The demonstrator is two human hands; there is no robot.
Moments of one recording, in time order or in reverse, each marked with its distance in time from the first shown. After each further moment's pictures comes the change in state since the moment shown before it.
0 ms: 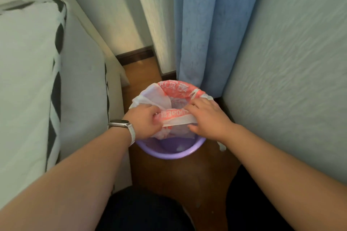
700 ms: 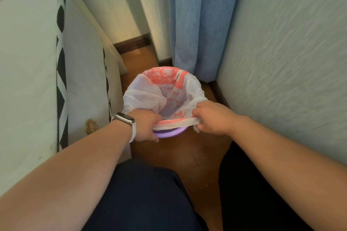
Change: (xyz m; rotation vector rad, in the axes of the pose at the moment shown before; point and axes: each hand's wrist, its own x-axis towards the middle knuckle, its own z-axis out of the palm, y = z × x) left_hand -0.059 0.025 0.025 0.242 -0.353 0.097; right_hand -0.062 -0.003 0.009 0.060 -0.174 -0.085
